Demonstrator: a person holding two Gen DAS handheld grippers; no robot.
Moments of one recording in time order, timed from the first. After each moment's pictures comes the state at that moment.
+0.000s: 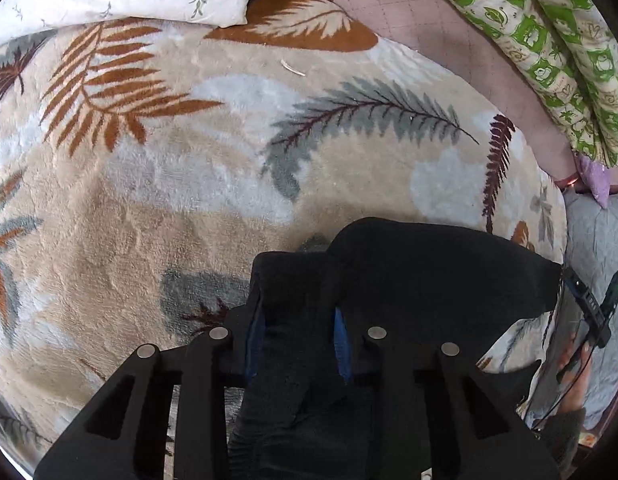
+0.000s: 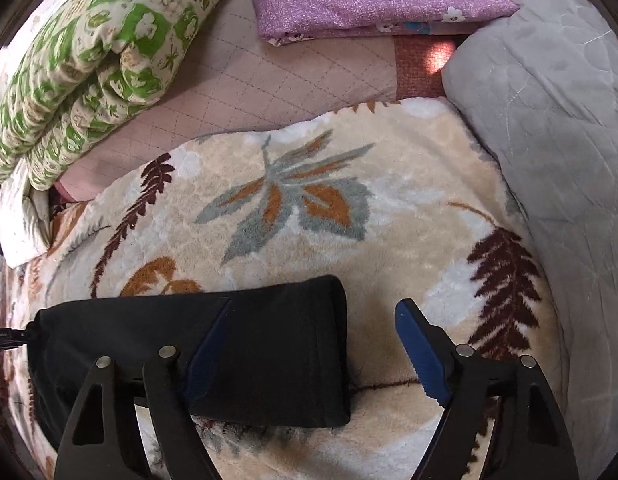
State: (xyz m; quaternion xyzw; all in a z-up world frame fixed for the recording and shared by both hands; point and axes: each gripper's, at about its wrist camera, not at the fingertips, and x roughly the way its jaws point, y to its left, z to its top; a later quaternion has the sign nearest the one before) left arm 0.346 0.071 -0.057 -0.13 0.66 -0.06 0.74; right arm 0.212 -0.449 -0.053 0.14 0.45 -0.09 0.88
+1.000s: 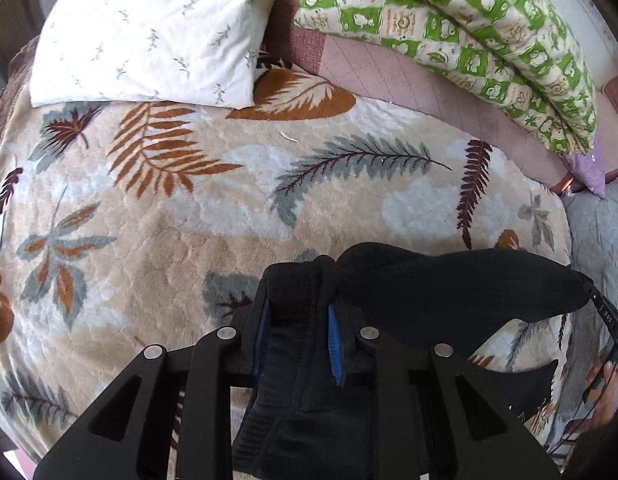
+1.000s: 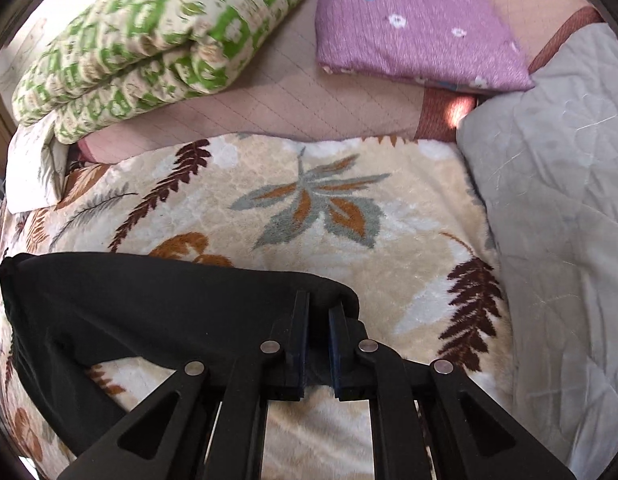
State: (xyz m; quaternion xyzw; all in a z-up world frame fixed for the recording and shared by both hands) left arm 0.301 0.063 0.012 -0.08 0.57 -0.02 0.82; right arm 0.180 -0.410 -0.009 0.04 0.44 -0.08 0.89
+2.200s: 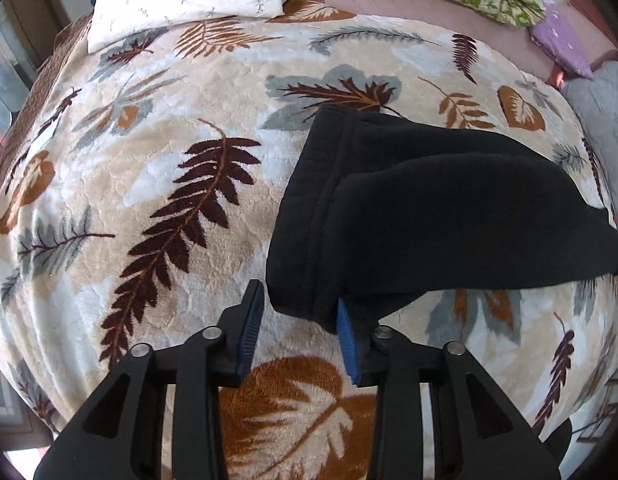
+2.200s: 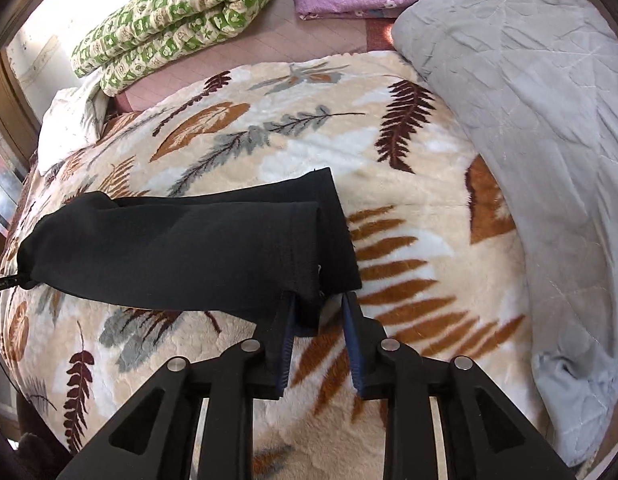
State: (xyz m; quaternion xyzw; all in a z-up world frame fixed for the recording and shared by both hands) left arm 0.096 0.081 -0.038 0.02 0.56 -0.01 0.83; right arm -0.067 -0.375 -0.083 0.09 0.42 -0.09 0.90
